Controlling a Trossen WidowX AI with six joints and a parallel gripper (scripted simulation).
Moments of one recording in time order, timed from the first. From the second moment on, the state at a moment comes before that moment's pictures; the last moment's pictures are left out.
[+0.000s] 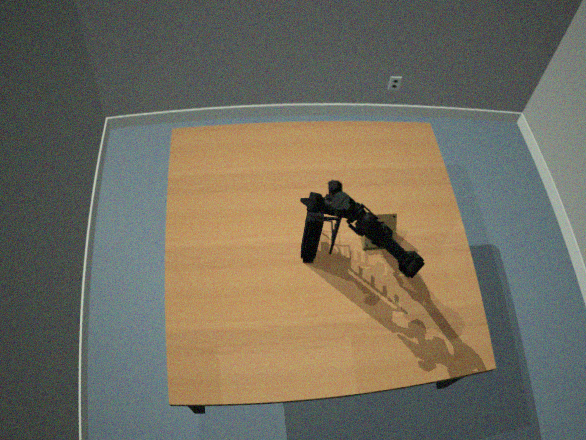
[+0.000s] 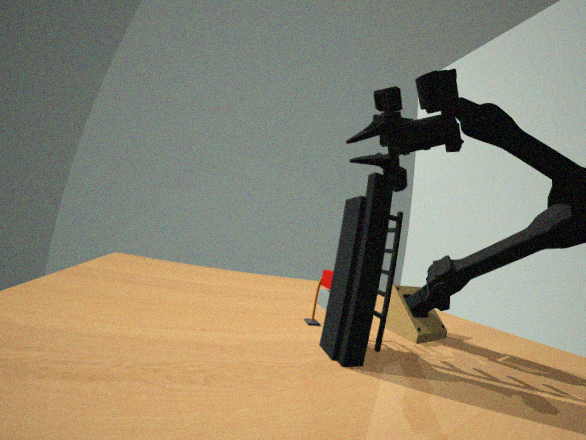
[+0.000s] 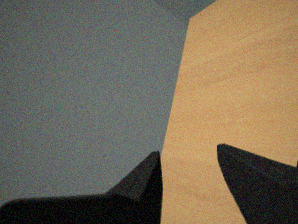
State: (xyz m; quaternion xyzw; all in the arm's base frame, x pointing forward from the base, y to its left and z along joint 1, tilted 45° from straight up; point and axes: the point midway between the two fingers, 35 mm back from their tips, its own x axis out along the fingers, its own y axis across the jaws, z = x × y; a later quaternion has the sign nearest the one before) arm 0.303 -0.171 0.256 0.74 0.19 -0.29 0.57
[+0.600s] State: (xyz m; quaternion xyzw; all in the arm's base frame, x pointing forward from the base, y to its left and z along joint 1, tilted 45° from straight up) arm 0.274 -0.136 0.034 0.67 0.59 -0.33 0.30
